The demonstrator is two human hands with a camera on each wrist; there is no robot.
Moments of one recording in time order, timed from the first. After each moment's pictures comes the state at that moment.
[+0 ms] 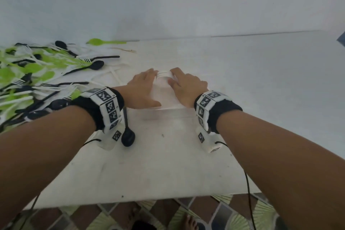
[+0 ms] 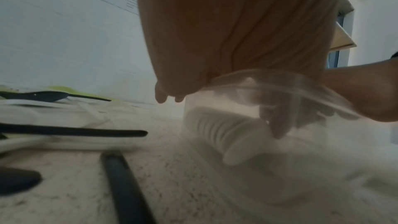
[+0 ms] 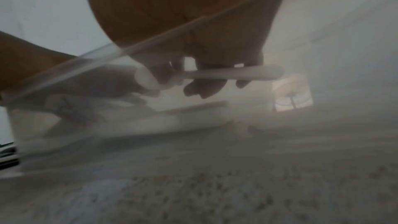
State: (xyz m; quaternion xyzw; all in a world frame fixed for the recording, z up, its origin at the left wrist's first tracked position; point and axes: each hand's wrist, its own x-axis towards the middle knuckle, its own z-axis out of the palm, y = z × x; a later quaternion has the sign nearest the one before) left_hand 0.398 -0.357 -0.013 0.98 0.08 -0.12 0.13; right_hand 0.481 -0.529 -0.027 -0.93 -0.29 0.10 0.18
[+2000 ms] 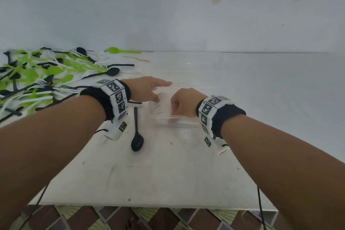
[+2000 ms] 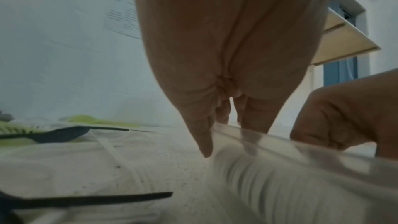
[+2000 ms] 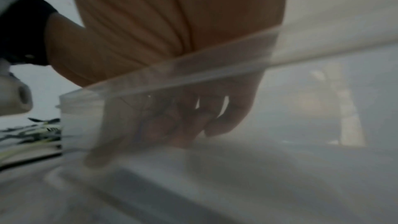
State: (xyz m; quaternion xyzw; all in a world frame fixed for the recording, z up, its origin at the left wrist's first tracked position) left_hand 0.402 -0.329 0.021 0.95 0.07 -0.17 0.24; right_hand 0.467 -0.511 0.002 -0.88 -0.43 0.19 0.09
